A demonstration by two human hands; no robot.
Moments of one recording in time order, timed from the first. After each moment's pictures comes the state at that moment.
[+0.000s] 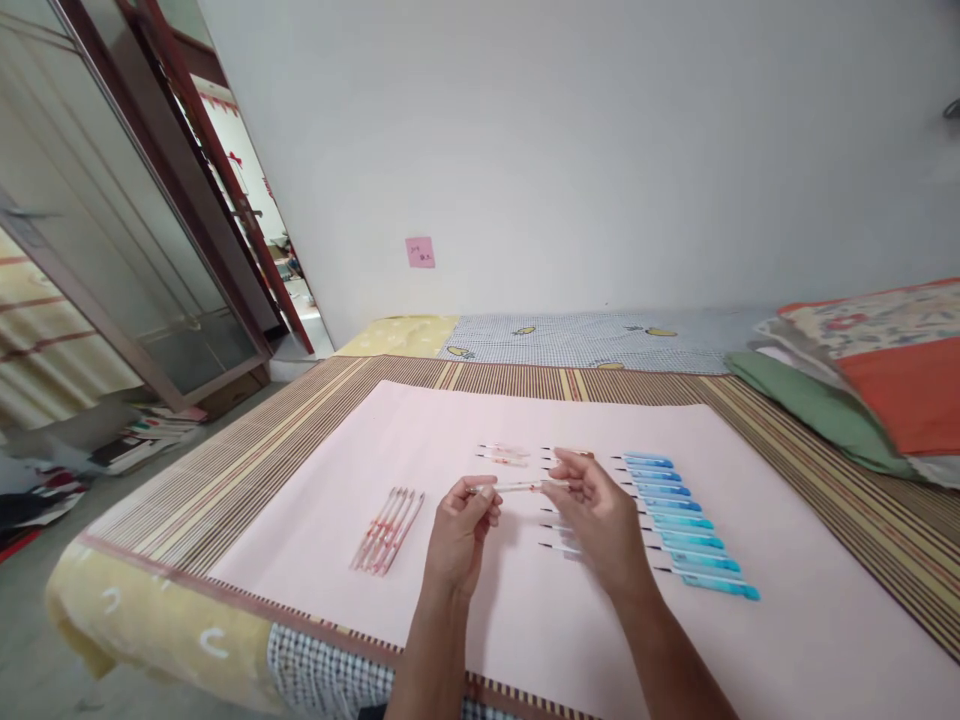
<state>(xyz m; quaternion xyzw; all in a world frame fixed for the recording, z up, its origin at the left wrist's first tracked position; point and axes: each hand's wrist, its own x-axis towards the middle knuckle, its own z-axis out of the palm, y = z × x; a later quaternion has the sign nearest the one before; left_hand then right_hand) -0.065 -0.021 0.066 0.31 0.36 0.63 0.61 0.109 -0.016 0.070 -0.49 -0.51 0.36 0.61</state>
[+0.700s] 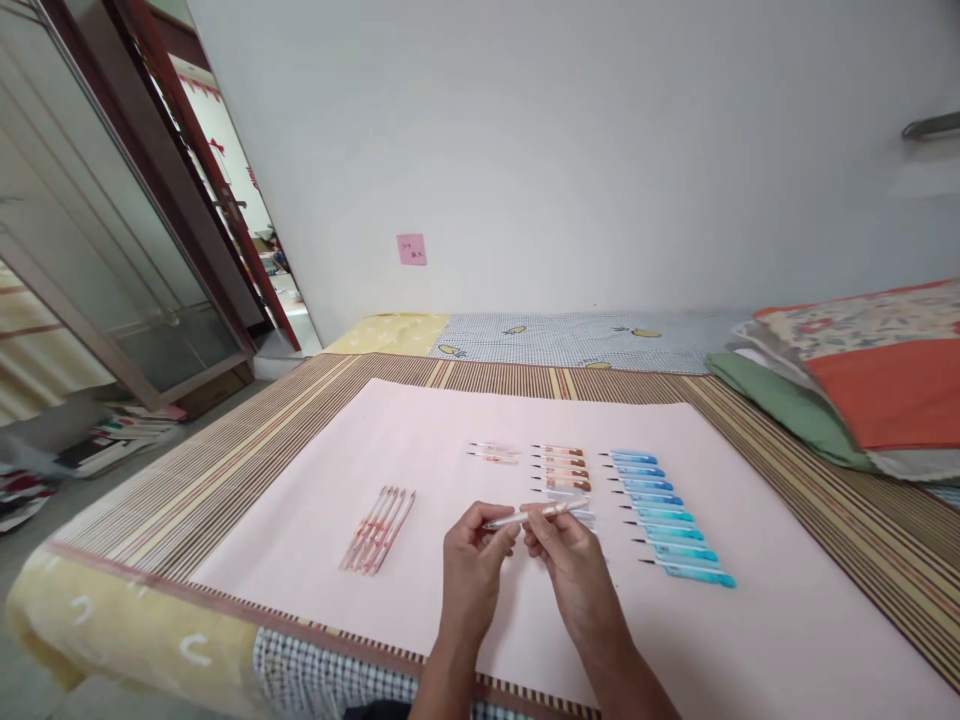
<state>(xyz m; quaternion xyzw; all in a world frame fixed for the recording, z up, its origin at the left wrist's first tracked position) -0.047 -0.054 0.051 0.45 0.47 0.59 0.47 0.075 -0.050 0.042 -0.45 -0.35 0.53 0.62</state>
